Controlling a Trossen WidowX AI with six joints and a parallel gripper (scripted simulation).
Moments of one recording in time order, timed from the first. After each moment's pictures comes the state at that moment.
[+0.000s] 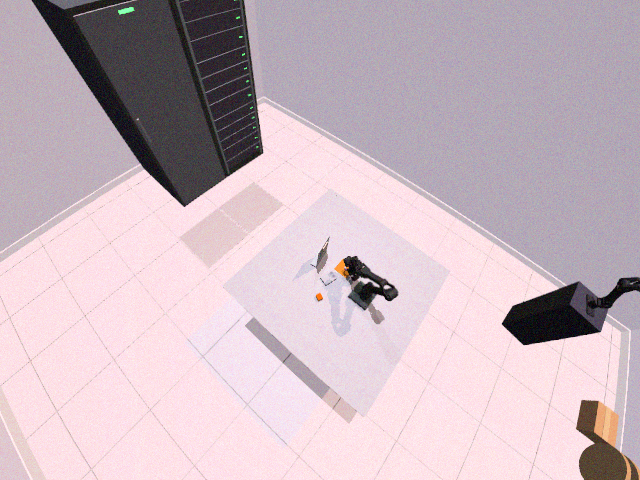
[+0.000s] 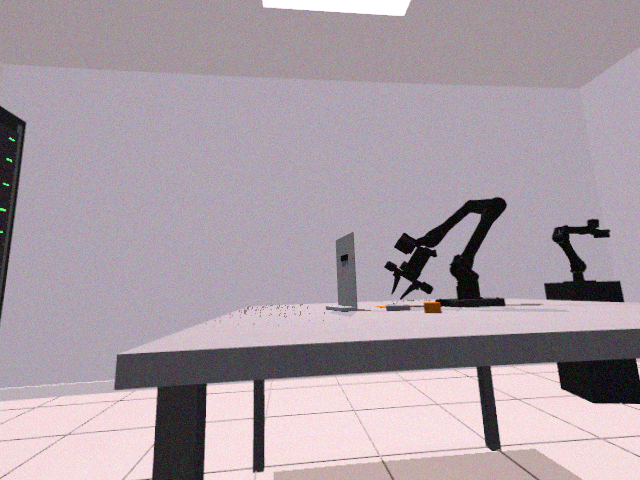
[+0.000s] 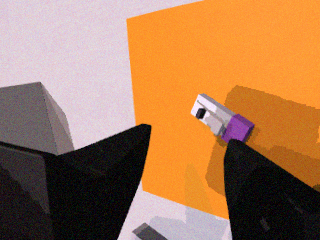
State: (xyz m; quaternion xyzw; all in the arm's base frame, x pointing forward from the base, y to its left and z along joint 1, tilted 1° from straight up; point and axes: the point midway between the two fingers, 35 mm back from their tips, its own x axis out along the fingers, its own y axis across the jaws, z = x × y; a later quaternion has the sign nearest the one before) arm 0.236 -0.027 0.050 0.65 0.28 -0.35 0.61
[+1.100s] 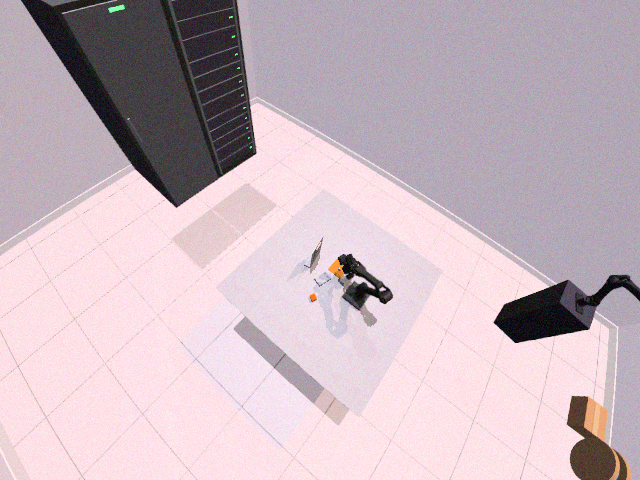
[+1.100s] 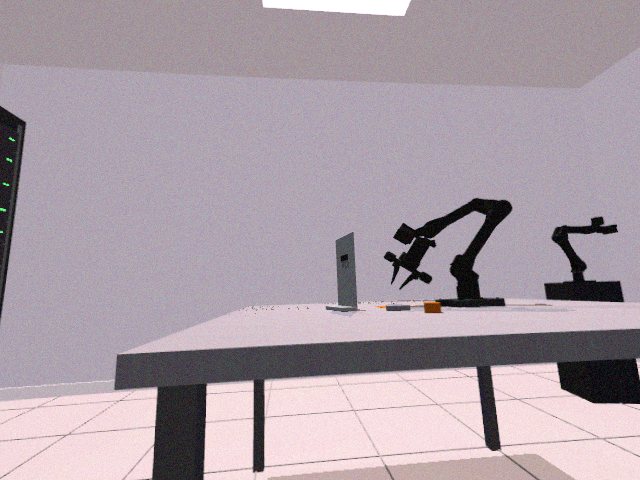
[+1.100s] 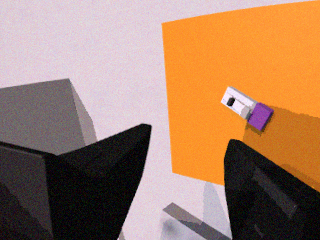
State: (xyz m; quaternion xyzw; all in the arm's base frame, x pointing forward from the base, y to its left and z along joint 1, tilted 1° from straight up) arm 0.234 -0.028 0.088 0.65 0.28 -0.35 0.61
